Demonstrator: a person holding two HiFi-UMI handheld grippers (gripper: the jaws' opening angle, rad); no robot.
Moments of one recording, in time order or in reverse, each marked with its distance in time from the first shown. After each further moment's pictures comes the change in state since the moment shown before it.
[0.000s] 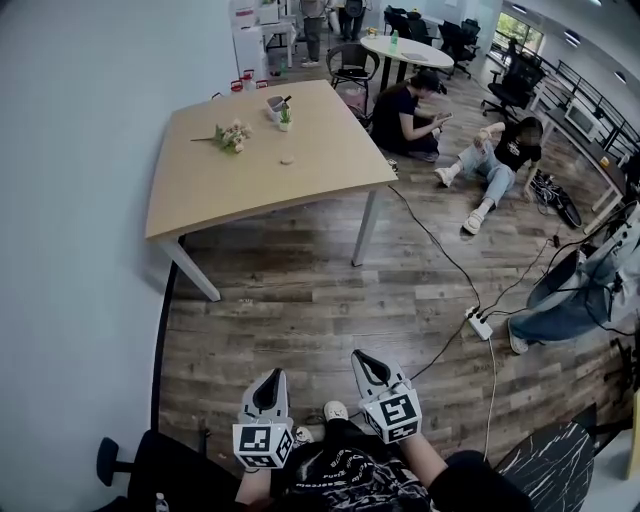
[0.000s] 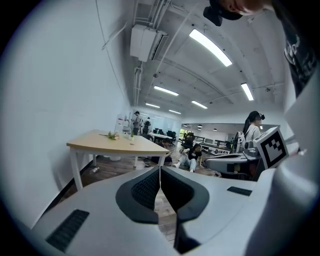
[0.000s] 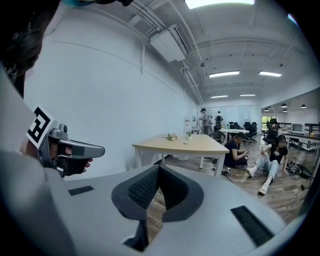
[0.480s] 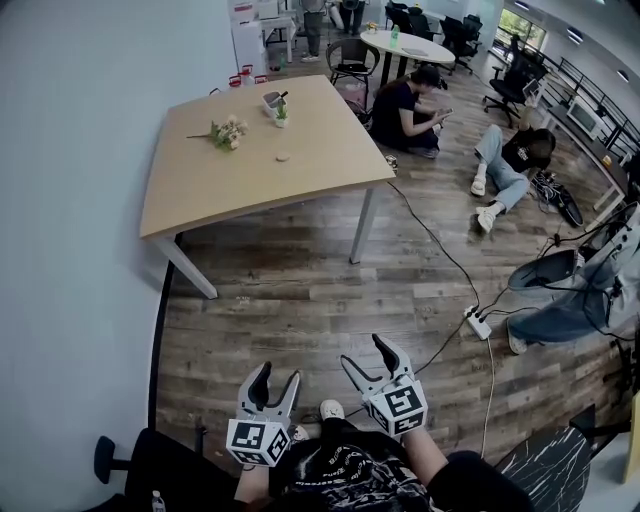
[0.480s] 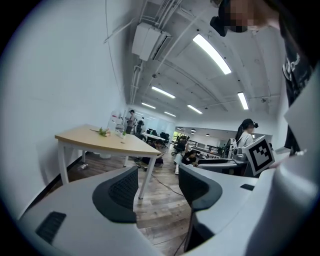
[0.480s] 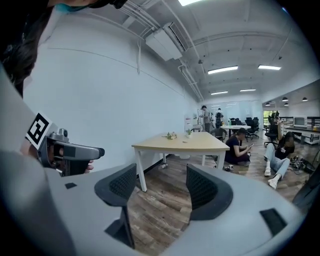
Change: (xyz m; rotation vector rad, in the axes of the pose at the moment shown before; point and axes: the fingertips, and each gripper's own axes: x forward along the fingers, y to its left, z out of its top) left arm 0.023 -0.023 0.002 -0.061 -0.013 -0.107; right arm 0.007 -0.034 -0.004 0.027 0.011 0.028
